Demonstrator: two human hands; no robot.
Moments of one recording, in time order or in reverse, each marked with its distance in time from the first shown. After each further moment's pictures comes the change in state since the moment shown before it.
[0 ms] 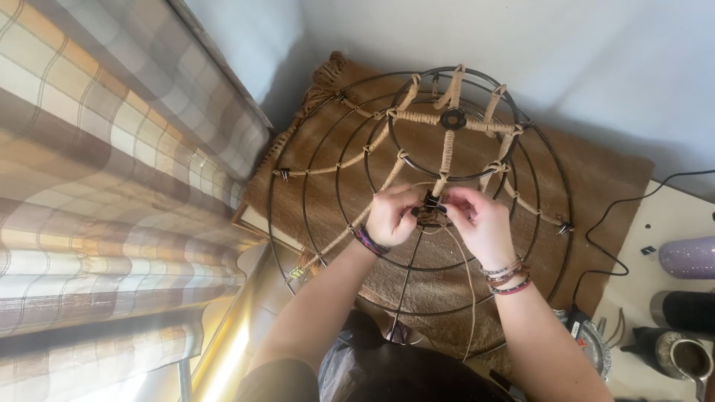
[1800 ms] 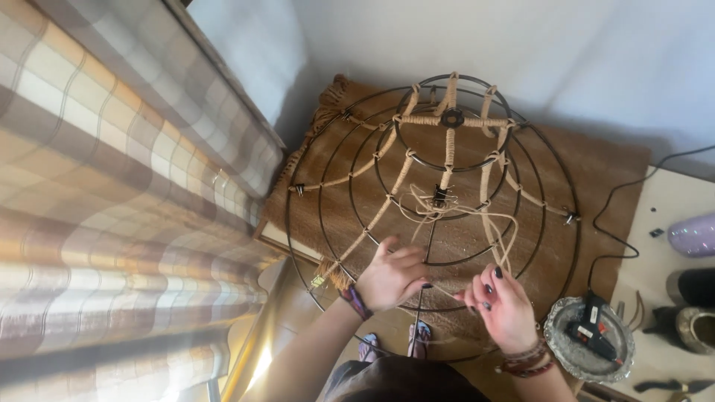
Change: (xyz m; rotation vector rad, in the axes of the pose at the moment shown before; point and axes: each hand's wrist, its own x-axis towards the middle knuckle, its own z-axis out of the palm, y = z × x) left_hand -0.069 0.124 -0.056 0.393 -0.572 0.081; right_hand -0.169 -0.016 -0.001 0.974 -0.097 0.241
